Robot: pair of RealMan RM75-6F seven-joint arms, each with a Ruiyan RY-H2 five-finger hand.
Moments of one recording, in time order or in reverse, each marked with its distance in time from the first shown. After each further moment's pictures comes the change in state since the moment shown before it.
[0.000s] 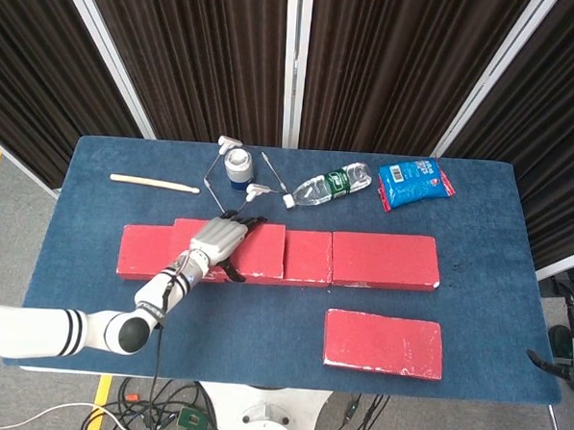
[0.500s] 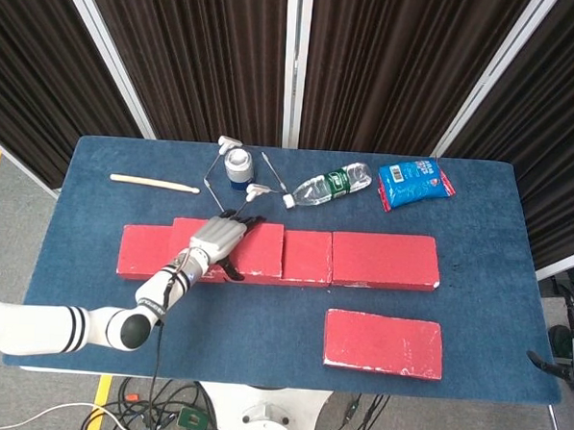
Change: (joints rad) left arm -0.016 -0.008 0.021 0.034 -0.001 -0.018 -0.026; right arm 0.001 -0.011 -0.001 0.019 0.009 -0.011 0.005
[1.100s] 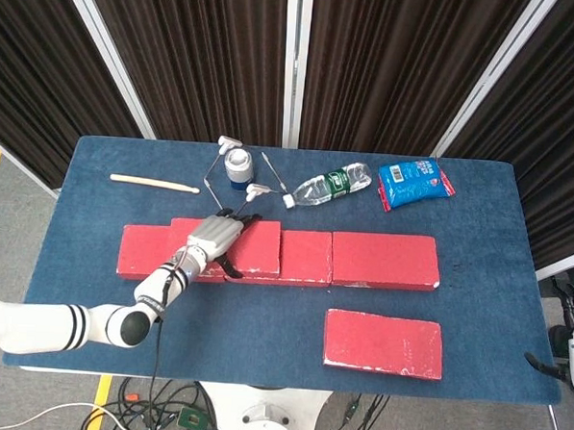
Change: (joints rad) left arm 0.001 -0.005 0.010 0.030 0.004 -0.012 -0.039; right arm 0.003 -0.020 -0.005 0.021 0.004 -0.015 0.001
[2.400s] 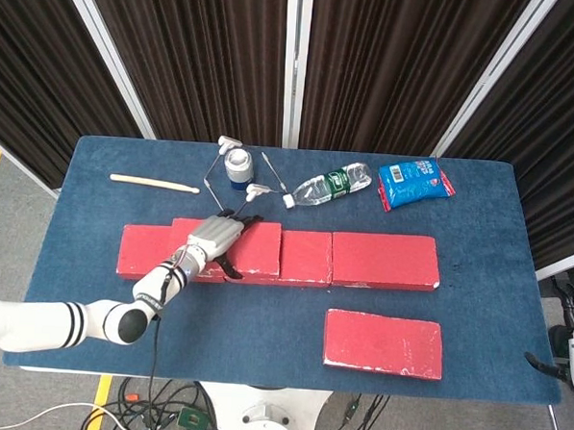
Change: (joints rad) left arm 0.000 0.005 0.011 0.025 0.049 -0.049 -0.061; right arm 0.001 -0.002 -0.001 0.008 0.000 -0.005 0.008
